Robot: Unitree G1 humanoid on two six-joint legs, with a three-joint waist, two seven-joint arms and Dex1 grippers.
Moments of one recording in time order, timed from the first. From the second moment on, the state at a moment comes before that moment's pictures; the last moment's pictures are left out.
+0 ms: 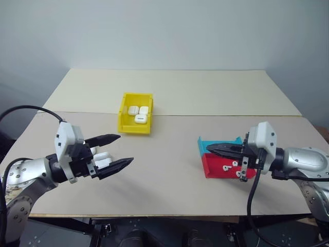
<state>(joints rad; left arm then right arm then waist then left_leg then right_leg) -0.01 0.85 0.43 -0.61 -0.86 0.65 -0.86 -0.20 -0.83 -0.17 -0.52 0.59 0.46 0.97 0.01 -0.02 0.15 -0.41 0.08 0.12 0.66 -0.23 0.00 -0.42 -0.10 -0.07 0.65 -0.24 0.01</state>
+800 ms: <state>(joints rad) -0.01 0.92 0.46 -0.58 -0.86 0.66 -0.89 -0.22 -0.88 -0.17 -0.49 0.63 0.46 1.06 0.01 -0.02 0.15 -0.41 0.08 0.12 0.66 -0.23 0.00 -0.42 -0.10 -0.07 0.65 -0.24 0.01</state>
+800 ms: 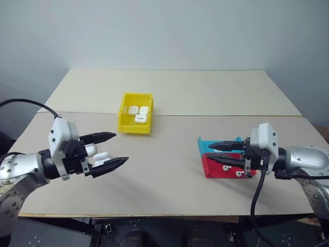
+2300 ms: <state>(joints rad) -0.13 1.29 0.28 -0.03 -0.55 1.05 -0.69 -0.17 -0.83 -0.13 -0.58 0.65 0.50 0.95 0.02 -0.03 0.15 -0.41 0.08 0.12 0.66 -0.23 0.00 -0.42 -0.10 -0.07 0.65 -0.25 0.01</state>
